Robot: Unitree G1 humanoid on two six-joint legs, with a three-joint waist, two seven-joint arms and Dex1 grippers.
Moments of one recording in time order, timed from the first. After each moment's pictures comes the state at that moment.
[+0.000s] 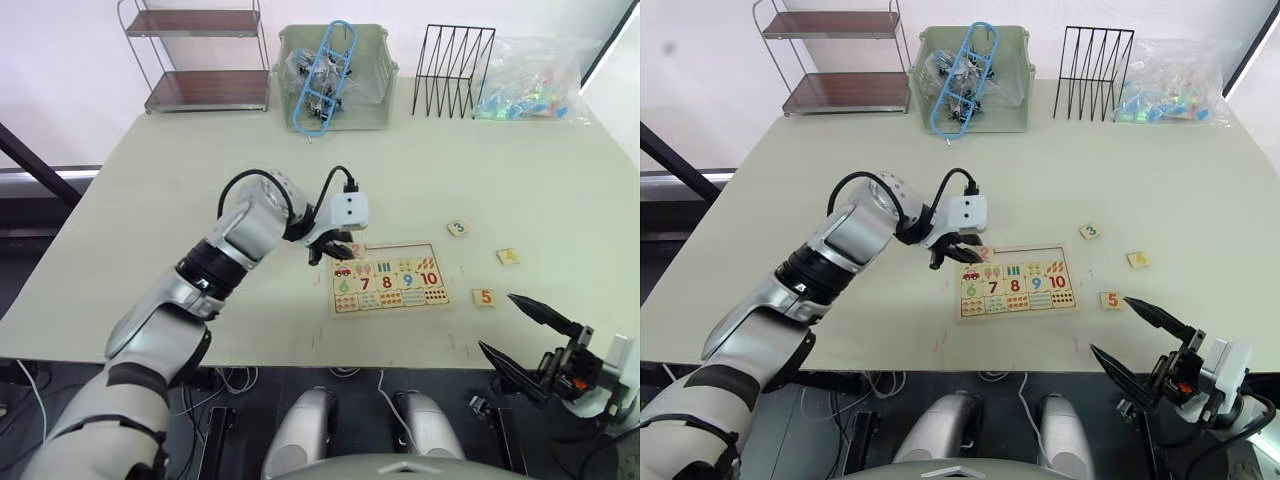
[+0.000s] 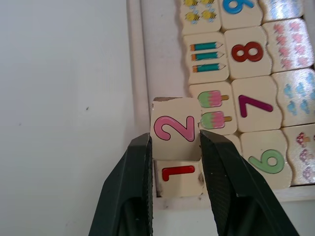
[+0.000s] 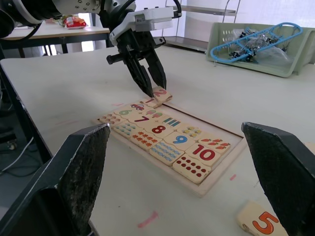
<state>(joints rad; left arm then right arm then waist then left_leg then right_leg) -0.98 0.55 -0.59 0.16 0.13 0.64 -1.28 0.49 -0.43 -0.32 -0.34 0.62 -0.24 1.11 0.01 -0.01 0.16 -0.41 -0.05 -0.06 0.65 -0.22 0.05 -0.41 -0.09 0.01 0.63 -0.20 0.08</state>
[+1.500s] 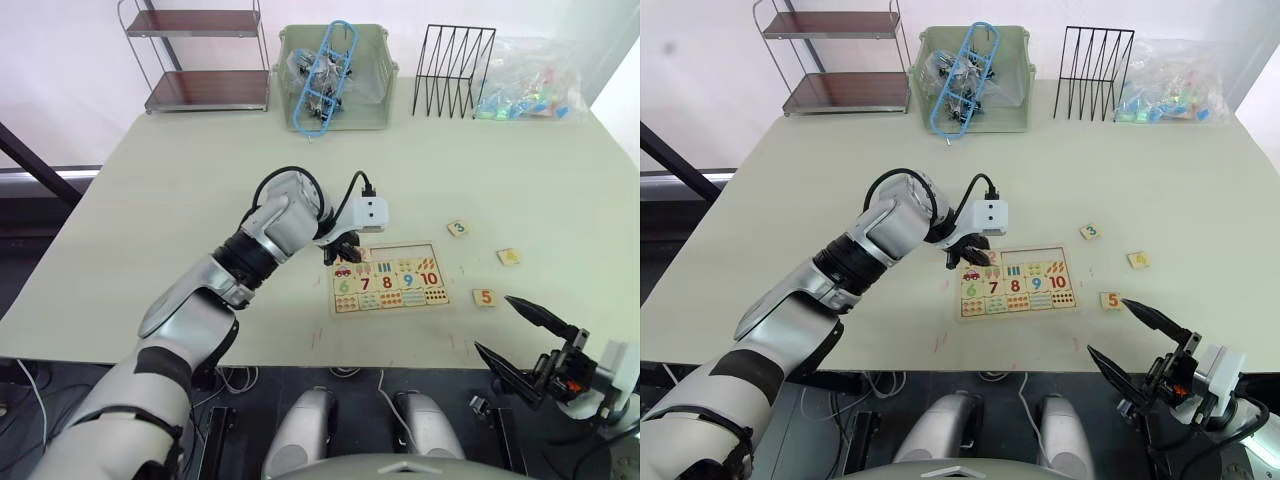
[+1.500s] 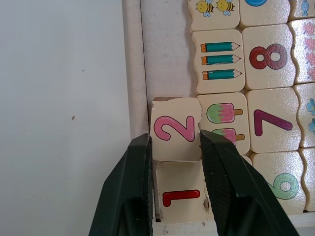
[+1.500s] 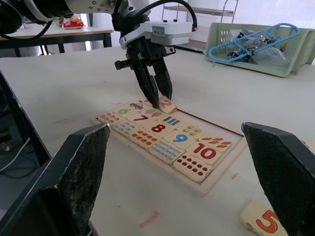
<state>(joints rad) -1.06 0.43 -0.67 0.29 0.24 0.73 -1.31 0.50 -0.42 -0.29 -0.33 0.61 -0.27 1.09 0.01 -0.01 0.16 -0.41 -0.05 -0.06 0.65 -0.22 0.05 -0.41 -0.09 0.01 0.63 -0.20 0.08</state>
